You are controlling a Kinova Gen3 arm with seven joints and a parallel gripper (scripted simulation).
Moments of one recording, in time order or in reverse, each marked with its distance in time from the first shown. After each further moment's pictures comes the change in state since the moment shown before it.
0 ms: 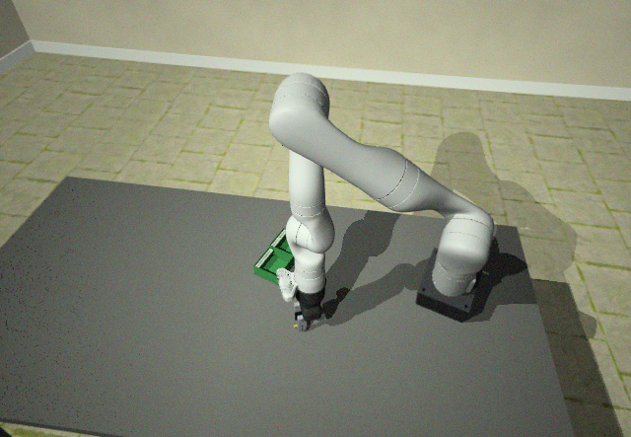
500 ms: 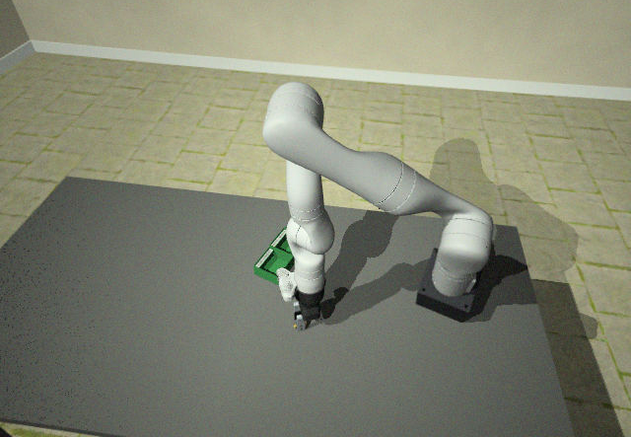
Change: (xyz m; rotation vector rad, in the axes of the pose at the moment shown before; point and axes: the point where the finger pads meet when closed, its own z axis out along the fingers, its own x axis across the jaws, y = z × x) arm 0.007 -0.001 0.008 0.007 0.004 0.019
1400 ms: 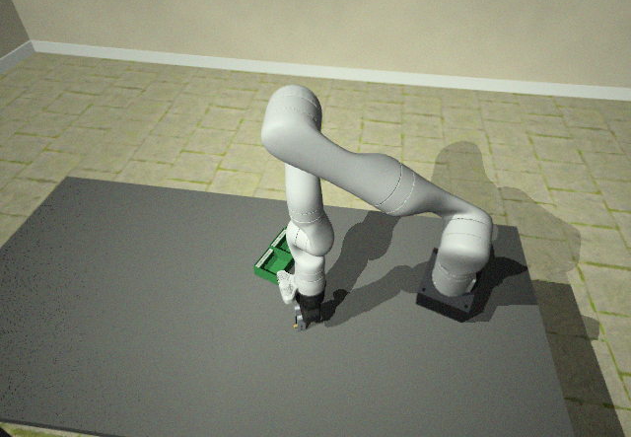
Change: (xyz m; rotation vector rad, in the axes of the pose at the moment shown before) arm -0.005 0.001 0.003 -0.007 -0.004 -0.014
